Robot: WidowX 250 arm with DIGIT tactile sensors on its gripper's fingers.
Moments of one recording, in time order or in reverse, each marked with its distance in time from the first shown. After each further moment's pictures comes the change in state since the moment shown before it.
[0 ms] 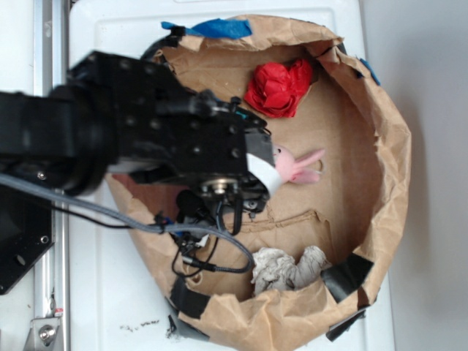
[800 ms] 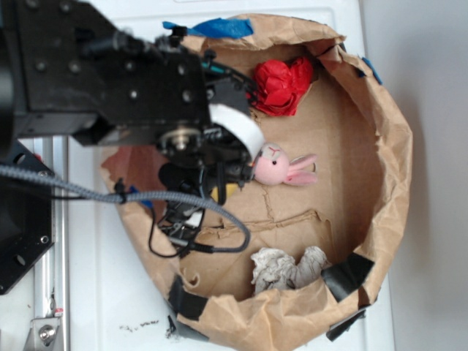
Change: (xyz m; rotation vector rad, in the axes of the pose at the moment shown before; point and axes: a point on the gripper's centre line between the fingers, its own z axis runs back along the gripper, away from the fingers) arm -0.016 0.011 0.037 0.032 -0.089 0.064
